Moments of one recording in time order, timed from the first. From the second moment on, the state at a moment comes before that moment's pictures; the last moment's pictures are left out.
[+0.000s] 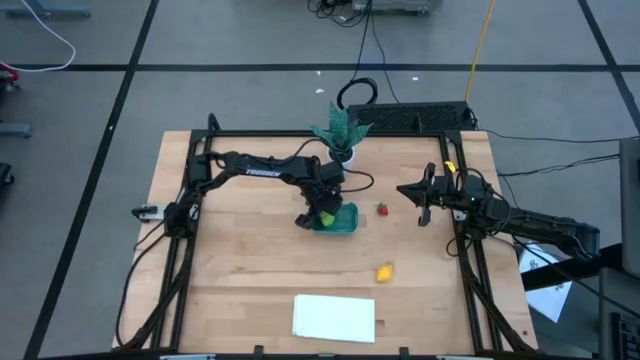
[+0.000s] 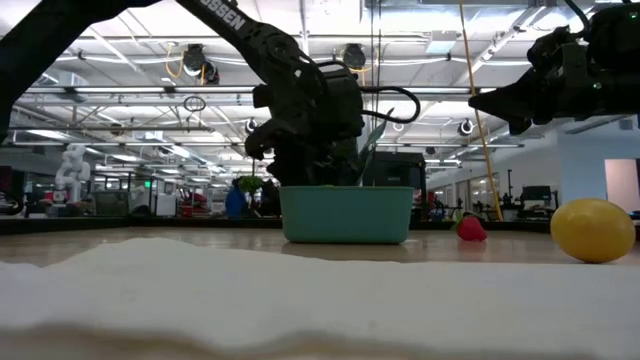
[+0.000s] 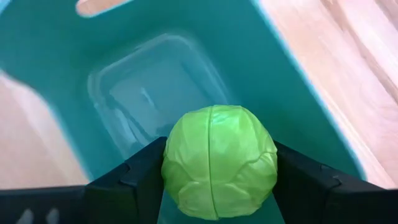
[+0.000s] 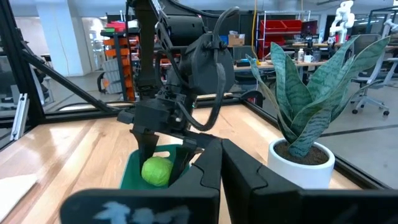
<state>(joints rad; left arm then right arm) 0.24 2.12 1.54 -0.70 0.49 0.74 -0.38 0.29 0.01 0.31 -0.18 0.04</state>
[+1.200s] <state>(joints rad) 0.20 2.12 1.54 -0.69 0.42 0.74 -0.38 0.29 0.01 0.30 -0.18 0.04</state>
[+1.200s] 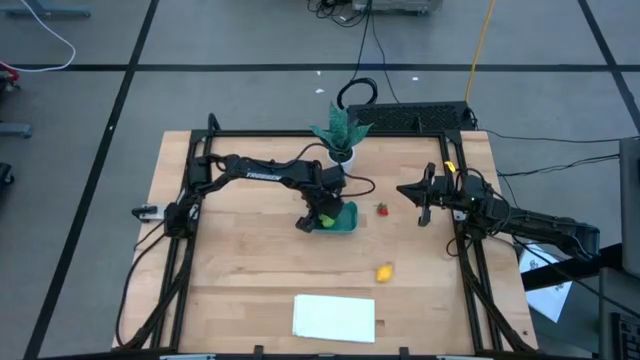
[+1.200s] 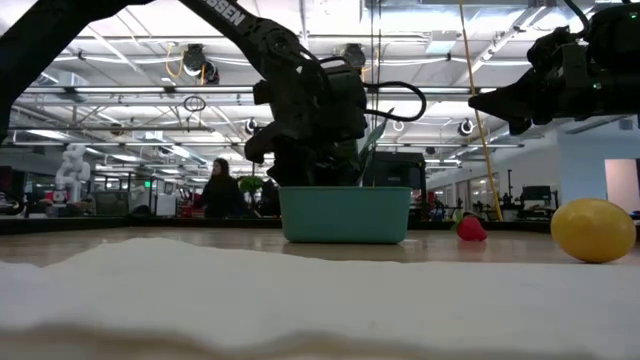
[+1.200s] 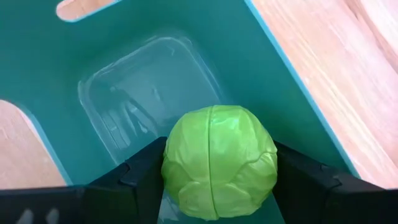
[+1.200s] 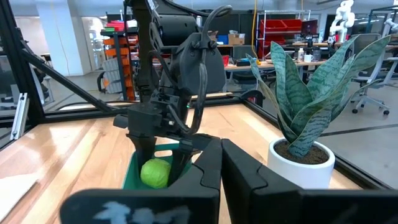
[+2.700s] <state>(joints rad) 0.21 2.16 1.54 -0.65 0.42 0.69 -0.38 0.29 0.01 0.30 -0.18 0.04</state>
